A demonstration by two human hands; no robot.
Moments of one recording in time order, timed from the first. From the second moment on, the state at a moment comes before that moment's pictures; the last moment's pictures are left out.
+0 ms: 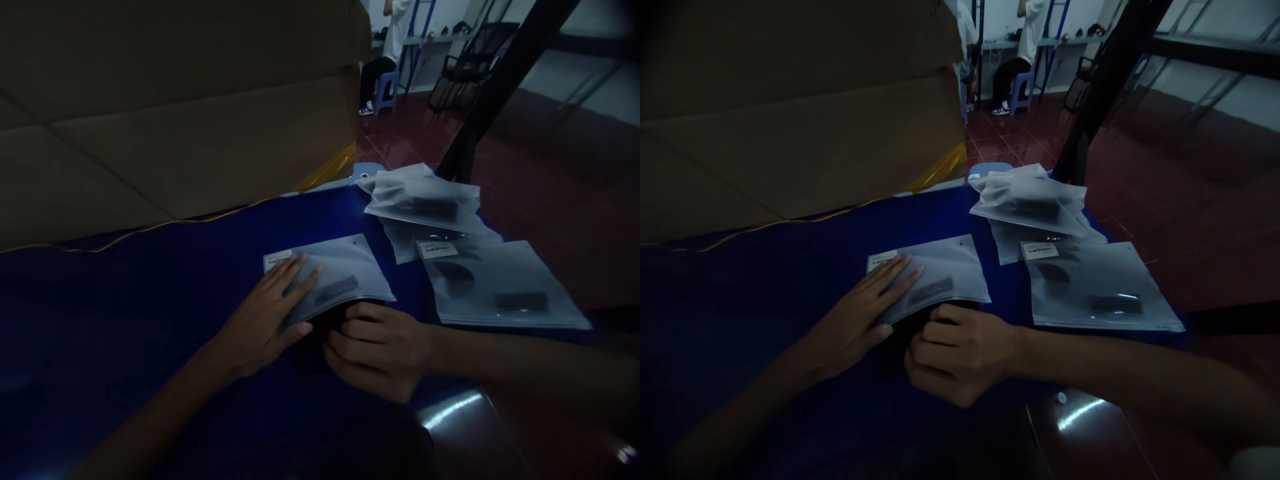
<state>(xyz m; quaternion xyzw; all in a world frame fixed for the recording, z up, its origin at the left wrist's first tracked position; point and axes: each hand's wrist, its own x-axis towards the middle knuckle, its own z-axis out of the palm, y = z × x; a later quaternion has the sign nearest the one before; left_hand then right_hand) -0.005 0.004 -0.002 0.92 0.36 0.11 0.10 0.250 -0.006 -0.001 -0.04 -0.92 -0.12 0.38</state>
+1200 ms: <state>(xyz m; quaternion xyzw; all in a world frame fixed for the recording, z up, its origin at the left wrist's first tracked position) 0.000 0.004 0.000 0.88 0.39 0.20 0.18 0.266 0.020 0.024 -0.42 -0.69 0.48 0.35</state>
